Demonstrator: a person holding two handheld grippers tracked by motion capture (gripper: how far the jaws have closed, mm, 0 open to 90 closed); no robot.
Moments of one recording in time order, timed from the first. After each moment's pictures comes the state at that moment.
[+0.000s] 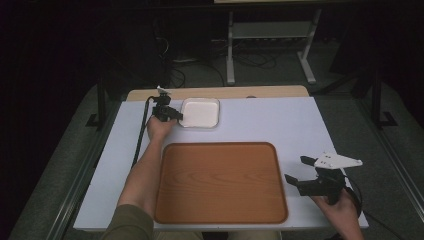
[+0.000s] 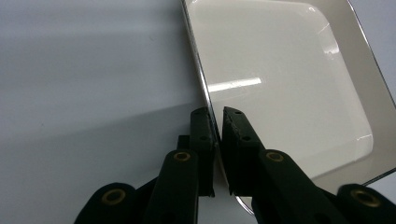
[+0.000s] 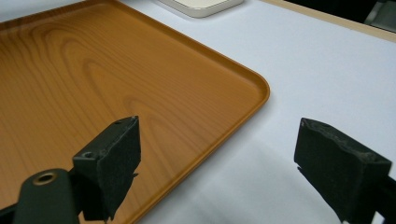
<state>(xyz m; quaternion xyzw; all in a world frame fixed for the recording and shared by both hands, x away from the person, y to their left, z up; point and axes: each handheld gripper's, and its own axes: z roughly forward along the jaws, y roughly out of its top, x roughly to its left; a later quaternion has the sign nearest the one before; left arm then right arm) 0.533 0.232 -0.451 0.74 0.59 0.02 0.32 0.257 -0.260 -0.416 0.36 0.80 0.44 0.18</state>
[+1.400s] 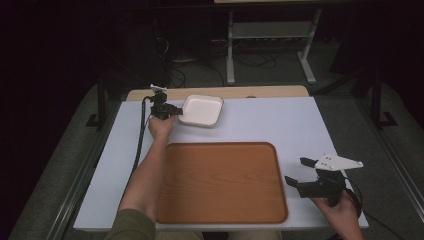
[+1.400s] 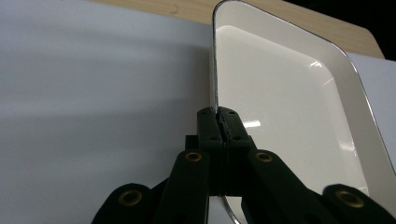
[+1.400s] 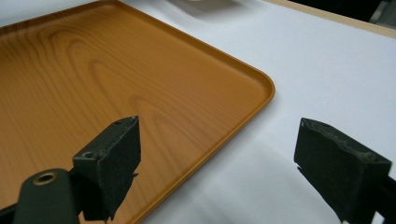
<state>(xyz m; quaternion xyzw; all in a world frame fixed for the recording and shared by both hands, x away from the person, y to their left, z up) 0.520 0.233 -0.433 0.67 0.64 0.02 0.39 0.253 -0.261 -0.419 0.36 0.80 0.45 0.17</state>
